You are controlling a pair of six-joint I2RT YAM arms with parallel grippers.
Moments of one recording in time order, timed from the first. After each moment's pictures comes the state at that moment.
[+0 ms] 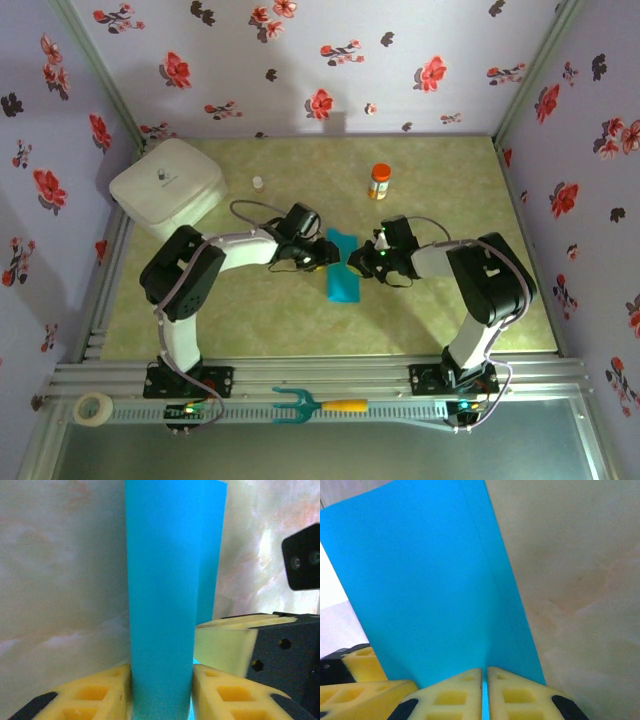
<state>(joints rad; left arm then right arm) -0.74 1.89 1.09 -0.16 0.40 -0.88 0.43 1.72 0.66 0.14 -0.62 1.02</state>
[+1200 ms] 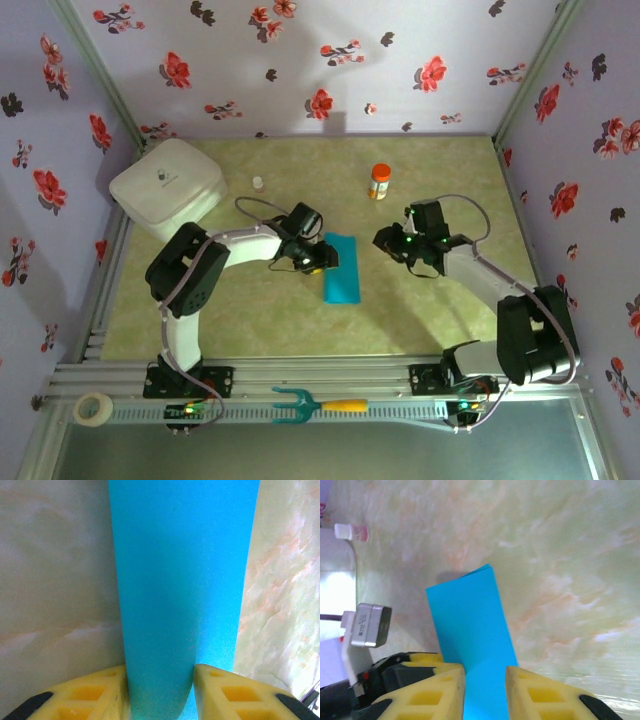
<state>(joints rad) -0.74 1.93 1.15 -0.29 0.40 -0.80 0.30 1.34 0.73 -0.26 -0.40 0.84</state>
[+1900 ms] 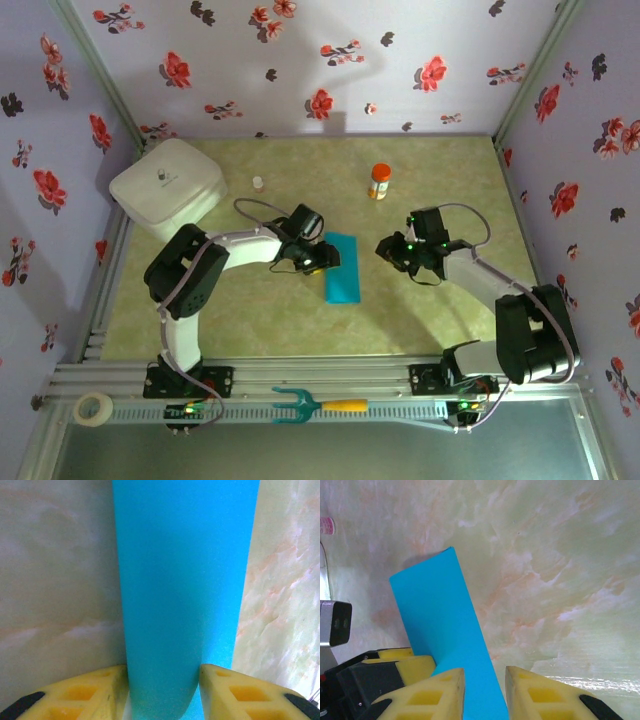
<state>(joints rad) -0.75 1.92 1.12 -0.26 0.36 -0.84 0.30 1.35 0.68 -0.28 -0.40 0.84</state>
